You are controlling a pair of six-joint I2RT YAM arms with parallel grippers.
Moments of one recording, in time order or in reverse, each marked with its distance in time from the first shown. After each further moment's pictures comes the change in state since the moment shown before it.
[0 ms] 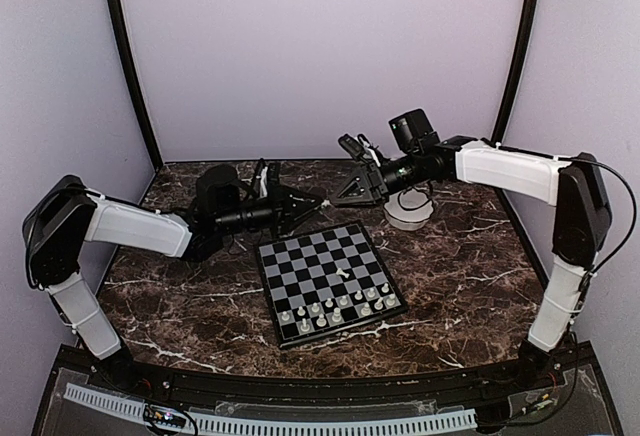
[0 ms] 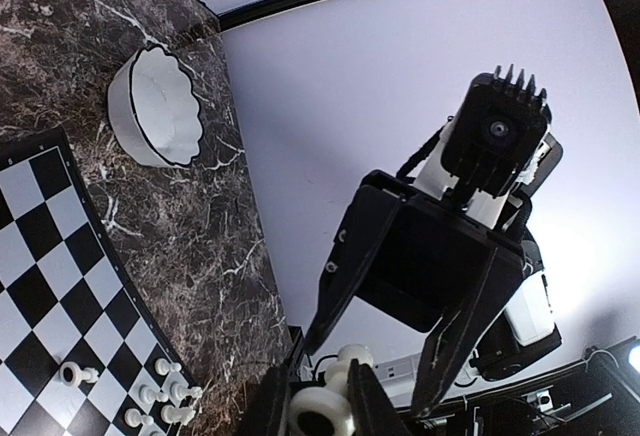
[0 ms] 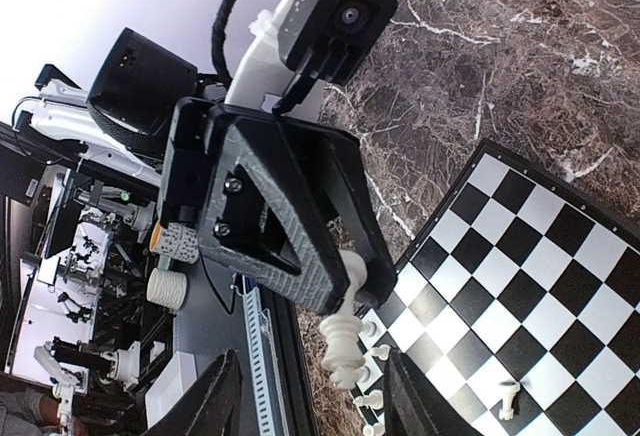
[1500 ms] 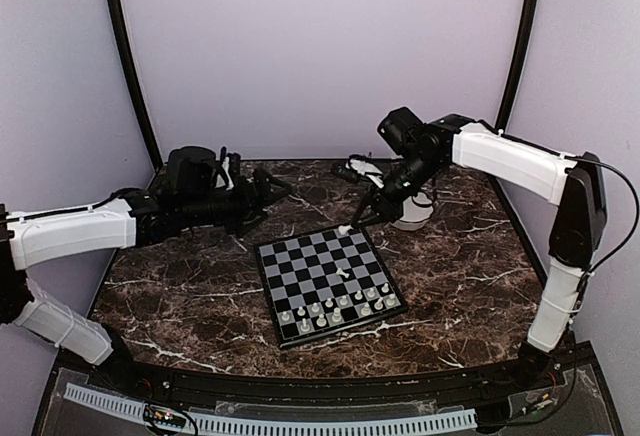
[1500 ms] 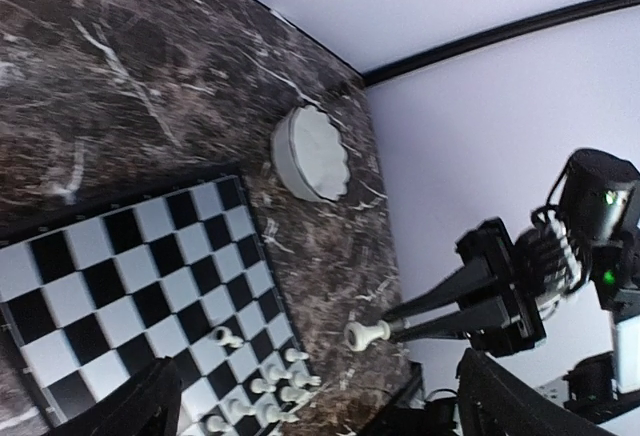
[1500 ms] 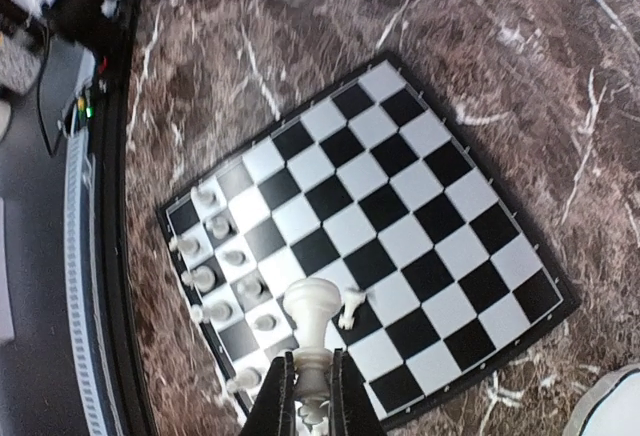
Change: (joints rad) left arm 0.006 -0.315 0.046 -0.666 -0.291 0.214; right arm 0.054 0.020 0.199 -0.546 0.412 -0.741
